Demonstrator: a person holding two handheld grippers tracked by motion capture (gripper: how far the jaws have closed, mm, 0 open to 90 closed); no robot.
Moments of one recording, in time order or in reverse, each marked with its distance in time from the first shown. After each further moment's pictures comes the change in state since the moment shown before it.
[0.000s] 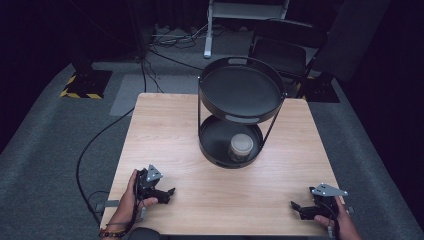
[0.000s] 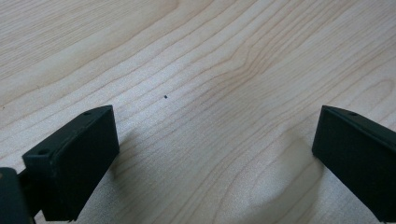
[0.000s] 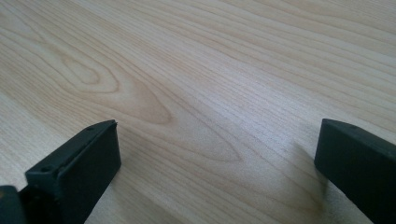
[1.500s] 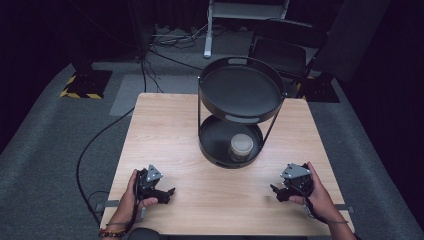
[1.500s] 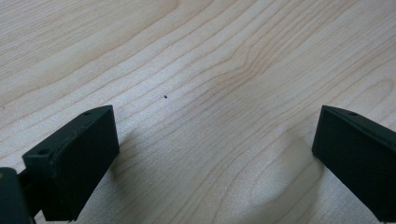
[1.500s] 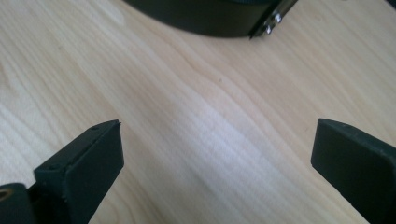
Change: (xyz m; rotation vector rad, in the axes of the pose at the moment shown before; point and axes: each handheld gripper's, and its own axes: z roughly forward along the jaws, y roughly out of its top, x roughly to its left) left arm 0.000 0.000 0.000 0.000 0.000 0.000; right arm 0.046 0.092 0.028 0.070 -0.095 -0.355
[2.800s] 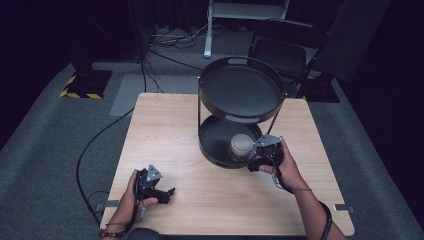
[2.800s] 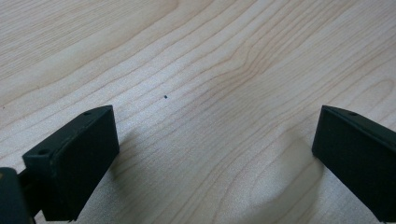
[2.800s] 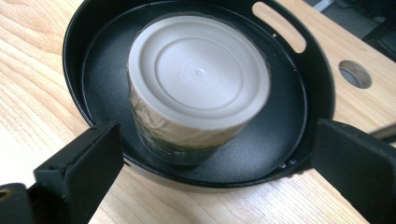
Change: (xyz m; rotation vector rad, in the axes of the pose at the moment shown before) left arm 0.000 0.000 0.000 0.000 0.000 0.000; right arm -0.005 0.110 0.044 -0.112 0.055 0.095
